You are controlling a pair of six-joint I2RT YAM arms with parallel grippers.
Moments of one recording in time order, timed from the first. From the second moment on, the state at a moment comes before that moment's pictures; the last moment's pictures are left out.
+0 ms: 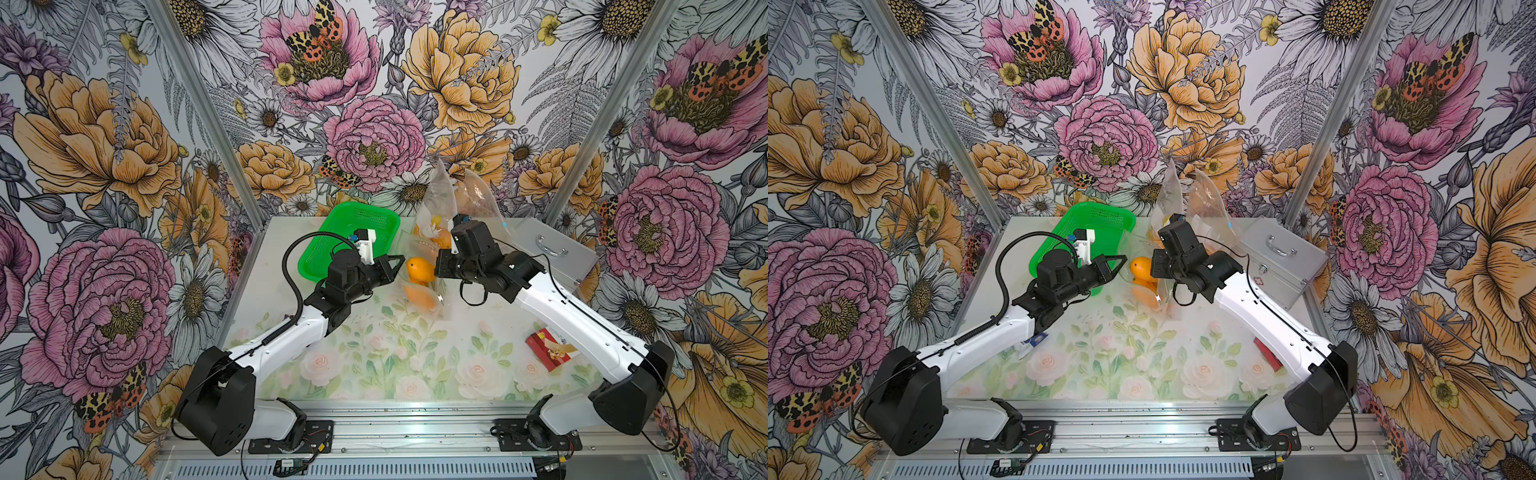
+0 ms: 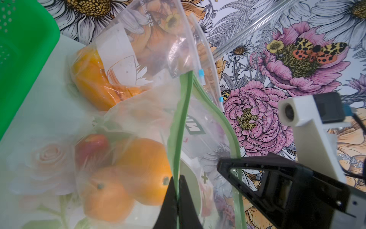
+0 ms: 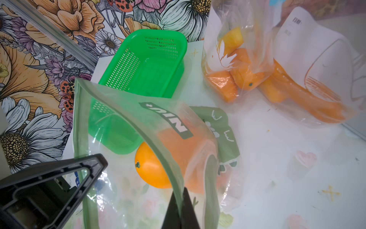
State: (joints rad) left arm -0.56 1.35 0.95 0.22 0.30 -0.84; right arm 0.65 1.43 1.47 -0.76 0.12 0.55
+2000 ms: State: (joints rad) left arm -0.64 1.16 0.94 0.05 0.36 -0.49; right arm 0.50 1.69 1.86 -1.00 -0.08 0.20
